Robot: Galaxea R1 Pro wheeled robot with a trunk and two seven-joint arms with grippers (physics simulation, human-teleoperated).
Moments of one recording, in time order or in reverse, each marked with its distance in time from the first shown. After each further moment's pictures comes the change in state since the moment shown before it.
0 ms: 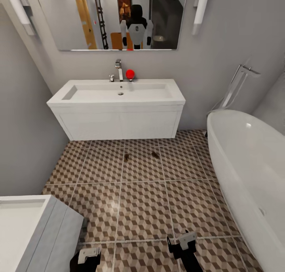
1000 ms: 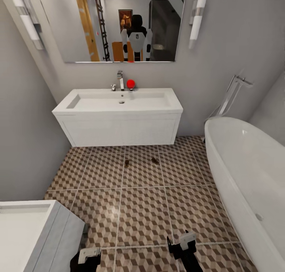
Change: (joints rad) left arm 0.000 -0.001 -0.001 0.000 -0.001 0.000 -0.001; right arm 0.000 0.000 0.000 0.000 0.002 0.001 0.000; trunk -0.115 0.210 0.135
